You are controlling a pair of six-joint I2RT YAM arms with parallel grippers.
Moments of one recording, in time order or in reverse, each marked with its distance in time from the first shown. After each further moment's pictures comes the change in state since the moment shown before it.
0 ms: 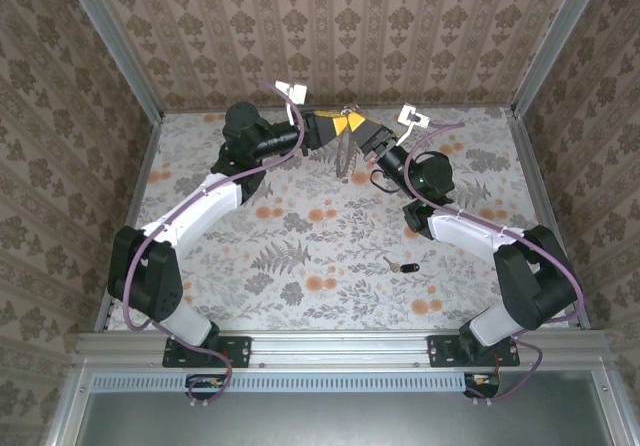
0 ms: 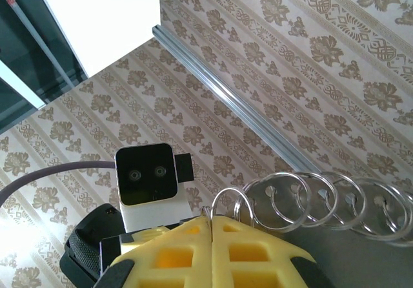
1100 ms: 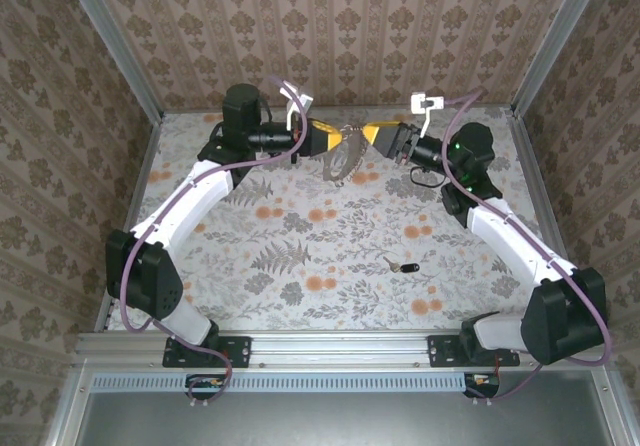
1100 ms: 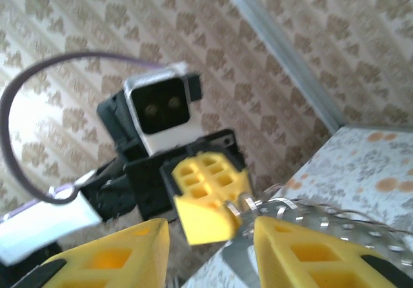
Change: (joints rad) left arm 0.055 0.006 0.163 -0.545 0.235 0.455; right arm -0.199 -0.212 0.127 -0.631 -0.566 -0.200
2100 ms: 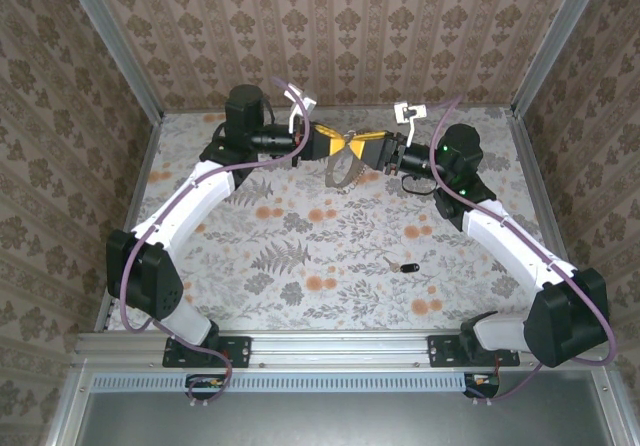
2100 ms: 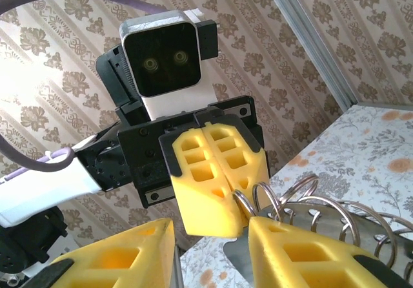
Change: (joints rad) left arm -0.021 0.000 0.002 -0.002 0.051 -0.009; right arm 0.051 -0.009 0.003 -0.090 0.006 -0.098
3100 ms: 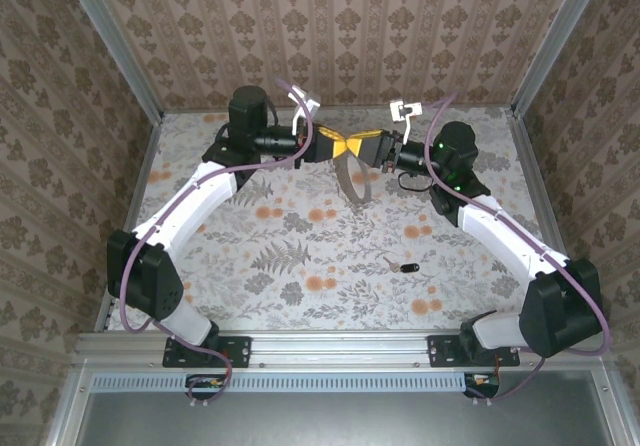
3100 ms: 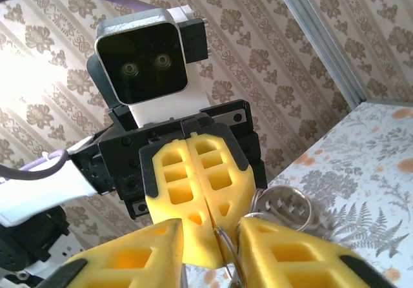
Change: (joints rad) left arm -0.016 0.000 0.000 0.000 0.004 0.000; right arm 0.008 0.051 0.014 0.053 -0.035 0.026
